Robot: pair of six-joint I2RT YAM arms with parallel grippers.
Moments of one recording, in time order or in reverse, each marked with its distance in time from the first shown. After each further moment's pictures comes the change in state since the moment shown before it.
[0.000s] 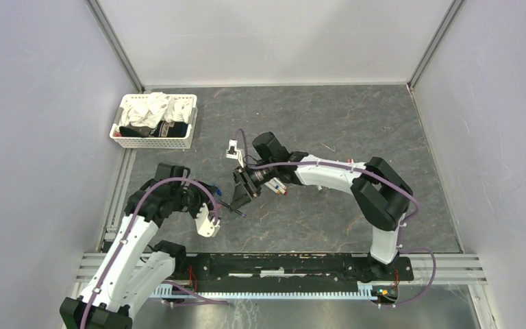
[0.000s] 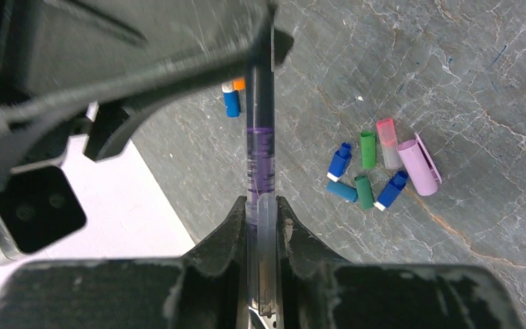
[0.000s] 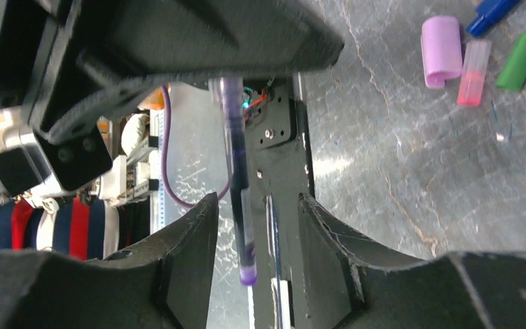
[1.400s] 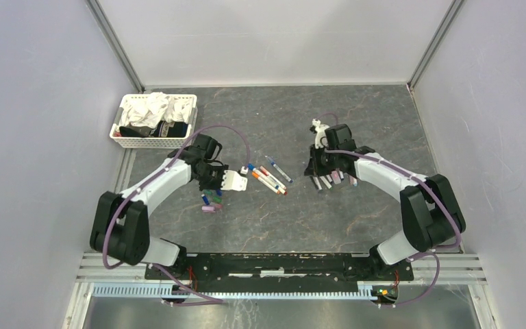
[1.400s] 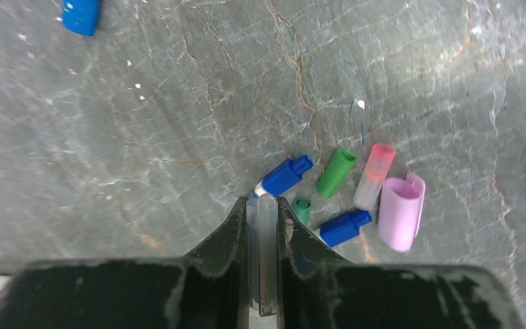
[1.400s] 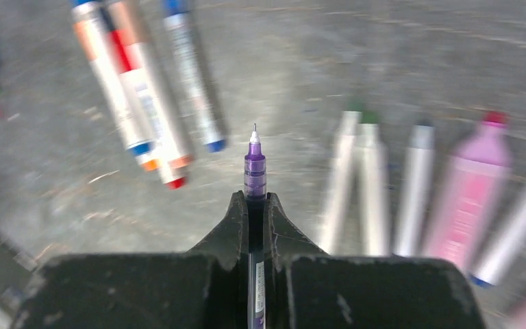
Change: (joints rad) left arm -0.078 0.630 0.180 0.182 -0.258 -0.579; right arm -0.456 -0.316 -0.327 -0.220 0.626 -0.211
